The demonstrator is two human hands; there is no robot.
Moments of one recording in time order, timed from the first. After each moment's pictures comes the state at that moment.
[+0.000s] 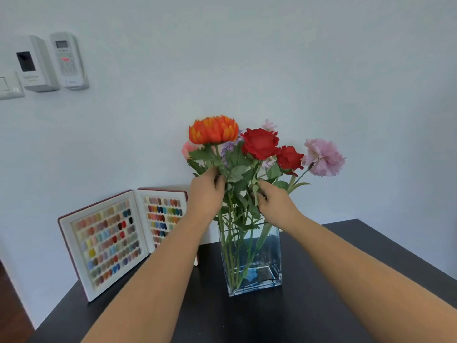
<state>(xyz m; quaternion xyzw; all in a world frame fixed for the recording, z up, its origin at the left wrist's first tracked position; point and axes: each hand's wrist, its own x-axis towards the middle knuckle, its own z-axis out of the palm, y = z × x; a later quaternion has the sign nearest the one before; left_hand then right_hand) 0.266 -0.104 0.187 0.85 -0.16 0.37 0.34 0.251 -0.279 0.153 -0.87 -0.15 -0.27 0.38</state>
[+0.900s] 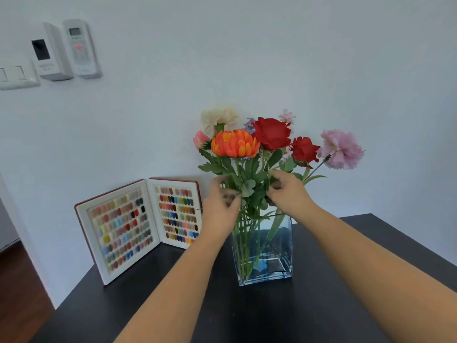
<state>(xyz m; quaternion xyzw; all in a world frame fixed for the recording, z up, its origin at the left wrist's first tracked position) 0.252 -0.098 0.127 0.79 -0.16 0.28 0.53 0.252 -0.275 0.160 -0.83 -0.12 -0.22 0.50</state>
